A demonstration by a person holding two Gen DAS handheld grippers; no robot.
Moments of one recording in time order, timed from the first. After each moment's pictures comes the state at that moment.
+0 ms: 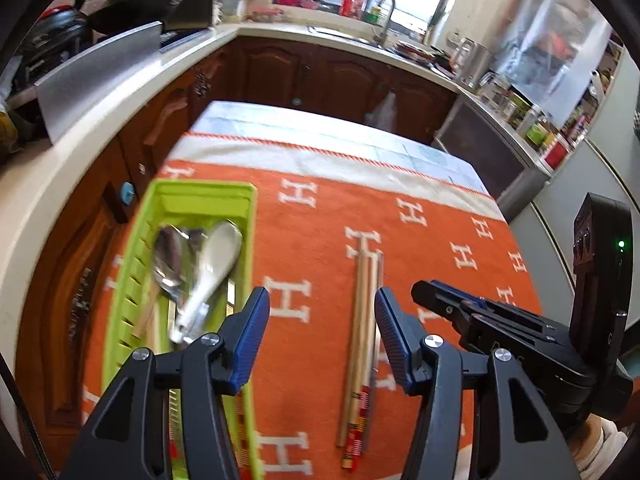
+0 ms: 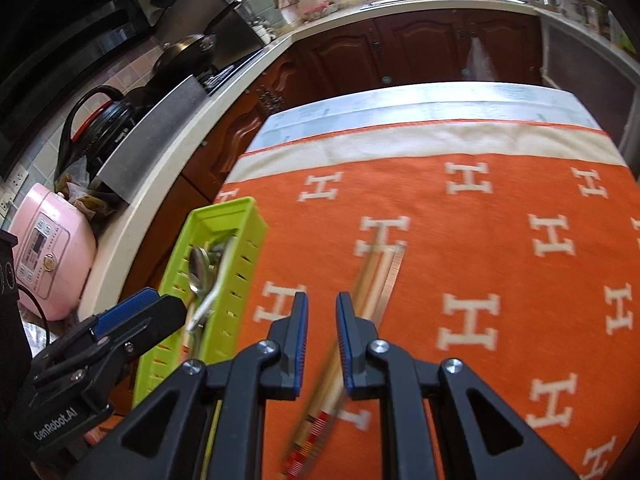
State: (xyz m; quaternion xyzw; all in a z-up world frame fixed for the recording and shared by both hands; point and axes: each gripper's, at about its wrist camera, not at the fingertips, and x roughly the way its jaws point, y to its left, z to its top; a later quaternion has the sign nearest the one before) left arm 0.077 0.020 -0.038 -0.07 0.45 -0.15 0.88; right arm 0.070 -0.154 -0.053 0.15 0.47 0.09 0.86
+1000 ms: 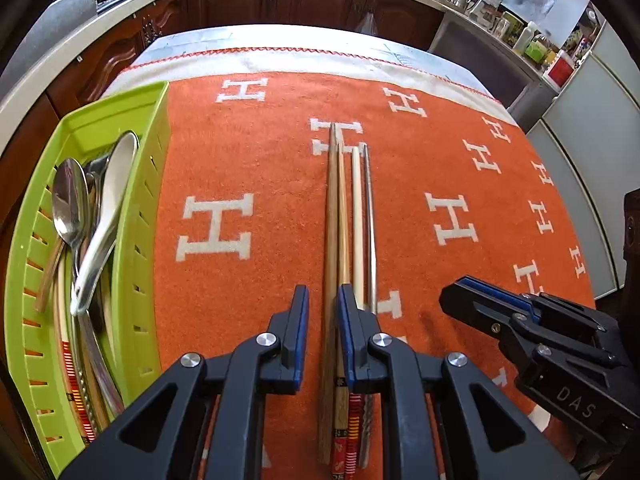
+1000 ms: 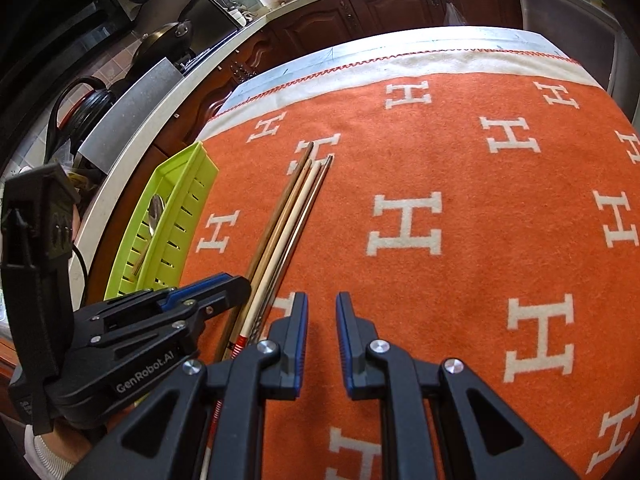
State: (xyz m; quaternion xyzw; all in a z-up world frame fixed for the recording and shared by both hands) left arm 0.091 -0.037 -0.130 0.01 0.53 -0.18 0.83; right arm 0.033 -0.188 -0.113 0.18 0.51 0.10 0.84
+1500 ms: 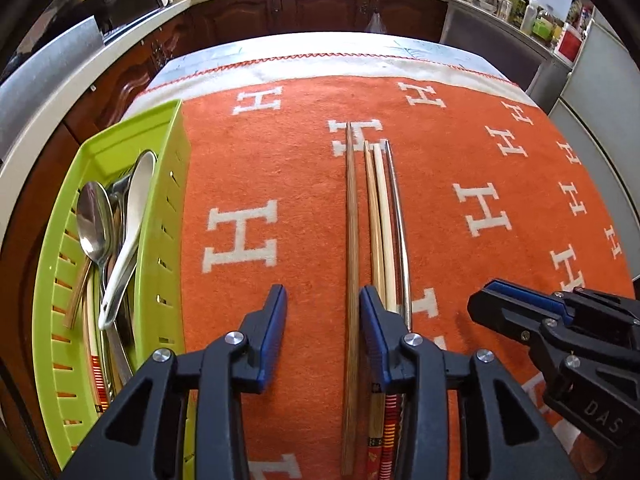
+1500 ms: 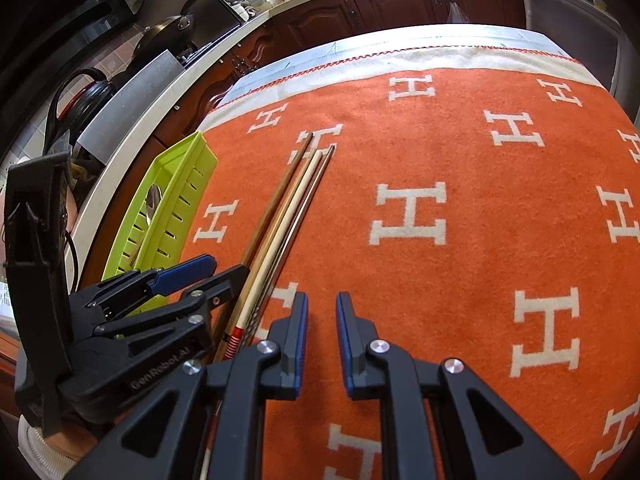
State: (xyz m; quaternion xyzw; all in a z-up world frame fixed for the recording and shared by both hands) left arm 0.089 -0.043 -0.134 0.08 0.51 -0.14 0.84; right arm 0.030 -0.179 -0.118 0.17 0.51 0.10 0.84
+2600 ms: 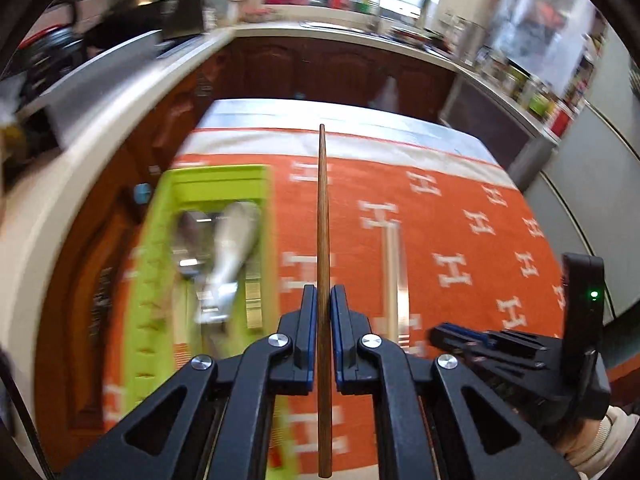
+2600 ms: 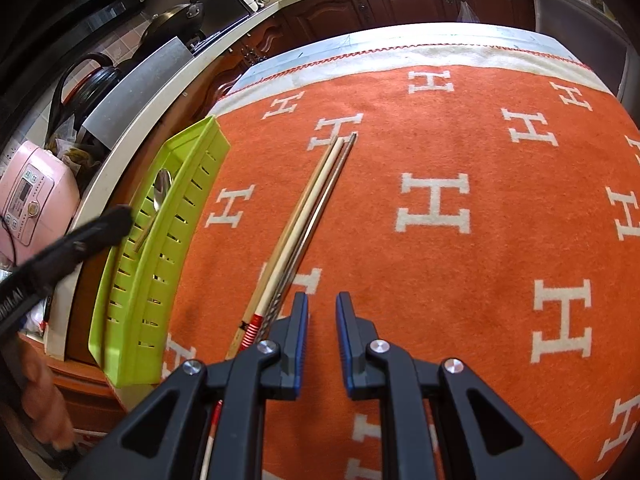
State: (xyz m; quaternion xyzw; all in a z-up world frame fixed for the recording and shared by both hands) left arm 0.059 0.040 -0.045 -0.01 0.45 -0.12 0.88; right arm 0.027 -0.162 -0.119 0.16 0.52 0.11 0.83
